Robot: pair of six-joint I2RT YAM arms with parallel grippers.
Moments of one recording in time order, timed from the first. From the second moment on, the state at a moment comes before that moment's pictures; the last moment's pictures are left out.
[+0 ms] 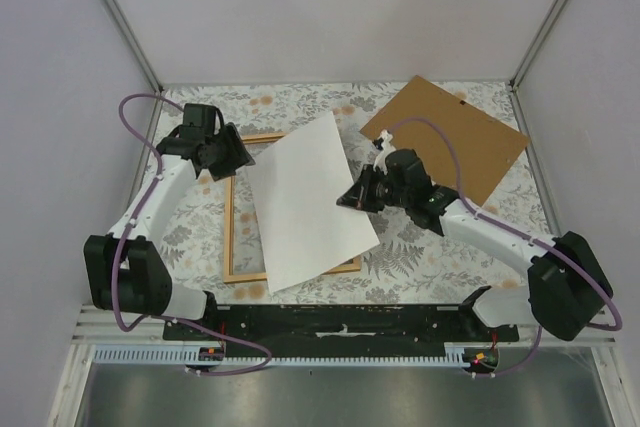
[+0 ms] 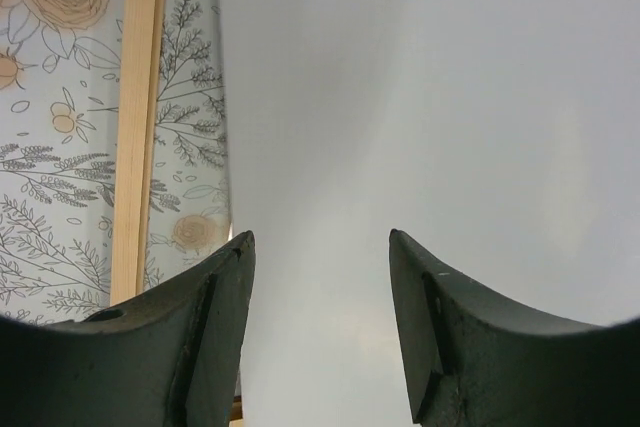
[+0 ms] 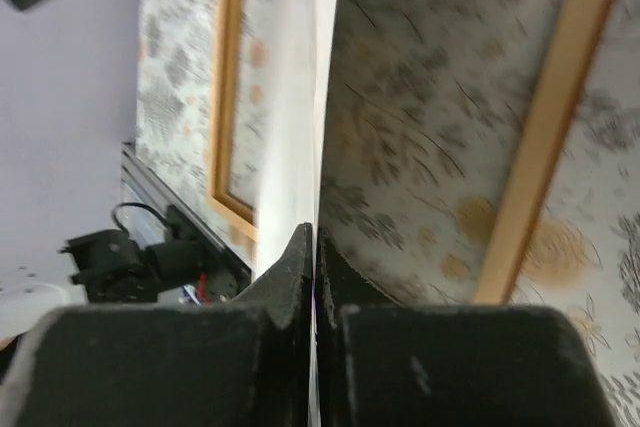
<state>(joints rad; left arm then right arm) -0.11 1.41 1.20 -0.68 0.10 -0.56 0.65 1.32 0.87 -0.04 -0.30 0.78</state>
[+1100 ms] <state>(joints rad) -0.08 1.45 1.14 -0.64 0.16 -0.51 0.75 1.64 0.86 0.21 -0.07 0.98</state>
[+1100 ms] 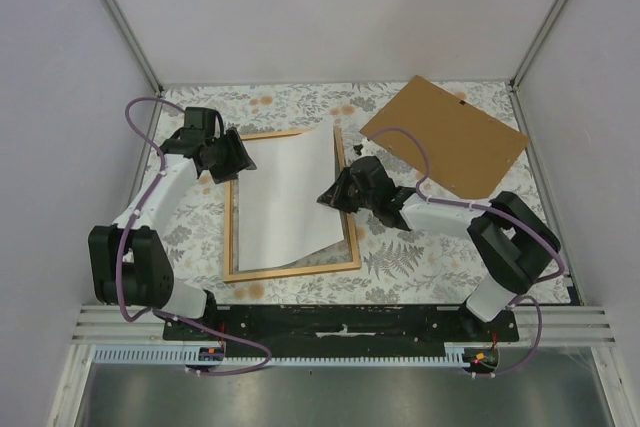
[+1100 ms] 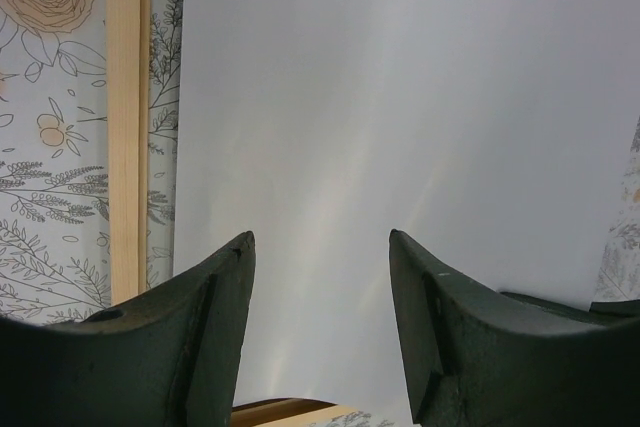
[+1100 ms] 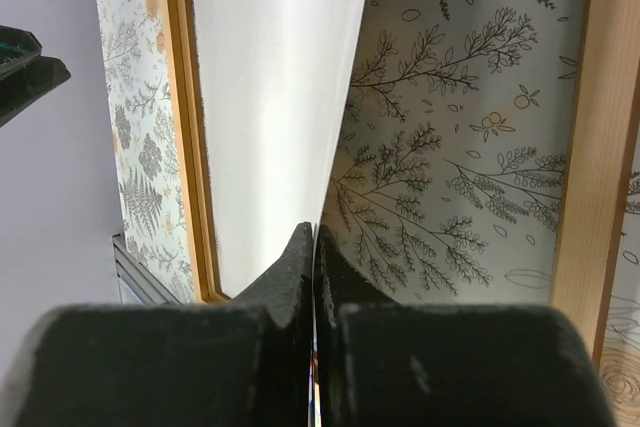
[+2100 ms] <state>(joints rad) -0.08 1.46 1.09 -0.58 0.23 -0.51 0.70 1.53 0.98 -0.24 0.09 0.73</state>
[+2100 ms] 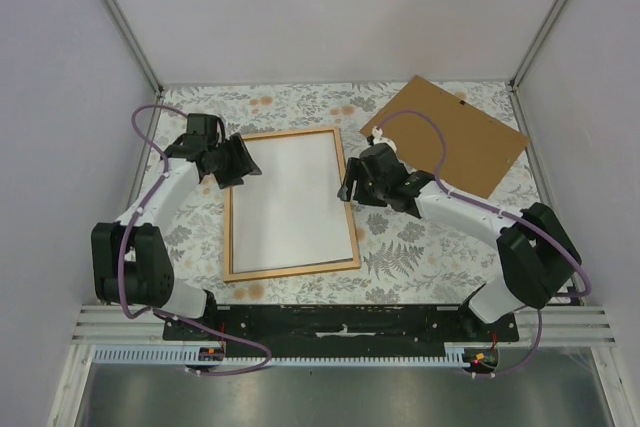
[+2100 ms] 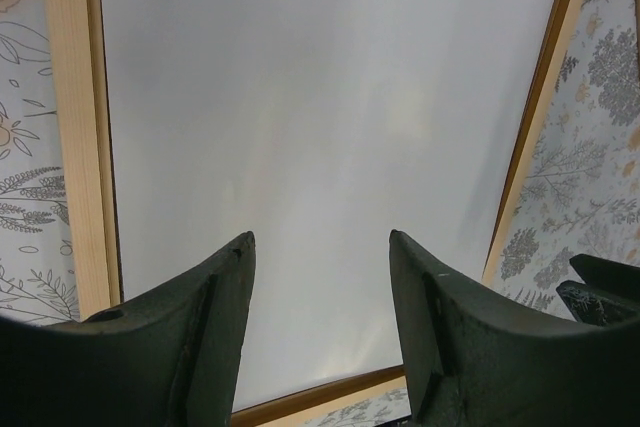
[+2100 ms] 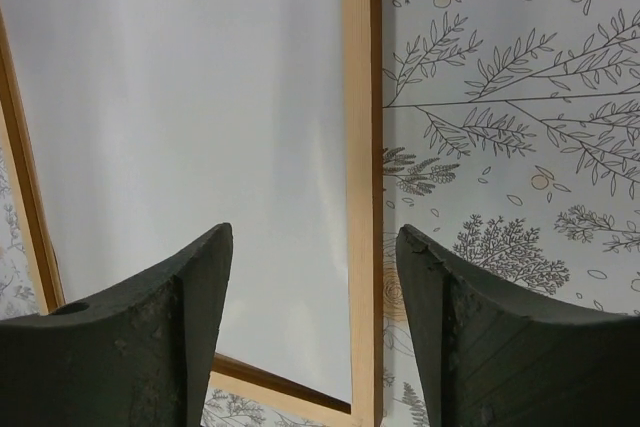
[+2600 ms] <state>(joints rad) -0.45 1.51 0.93 -0.41 0.32 -0.60 0.50 1.61 1.10 -0.31 0.08 0.65</state>
